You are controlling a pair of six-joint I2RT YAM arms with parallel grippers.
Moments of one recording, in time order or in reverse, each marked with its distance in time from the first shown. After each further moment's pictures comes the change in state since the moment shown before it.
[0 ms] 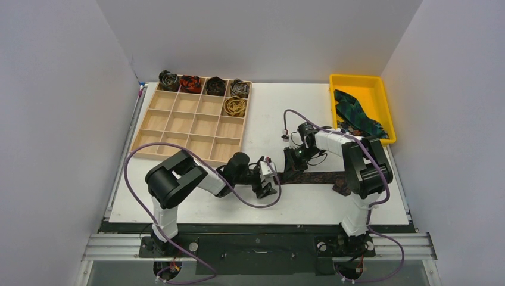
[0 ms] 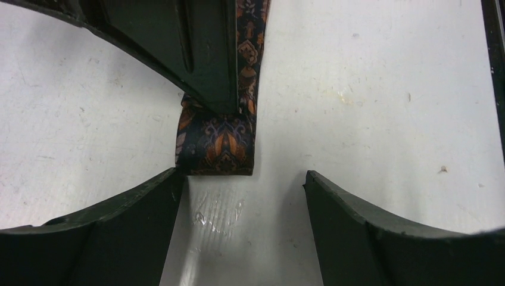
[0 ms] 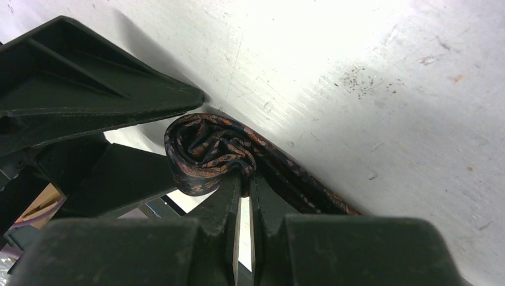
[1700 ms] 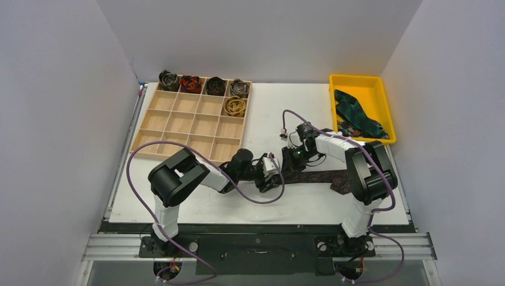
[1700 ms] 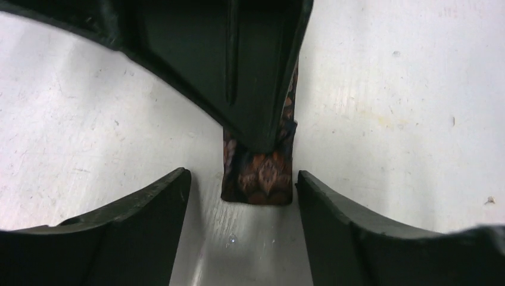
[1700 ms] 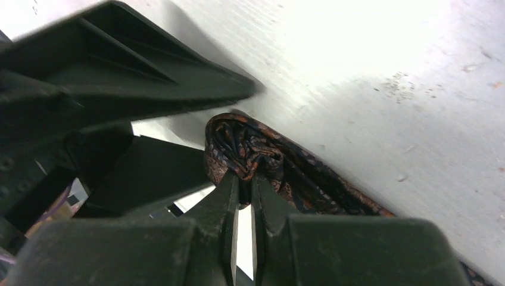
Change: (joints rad) left arm 0.000 0.053 0.085 -0.030 -0.051 0.011; right arm 0.039 -0.080 -0.046 0.079 0.003 0.026
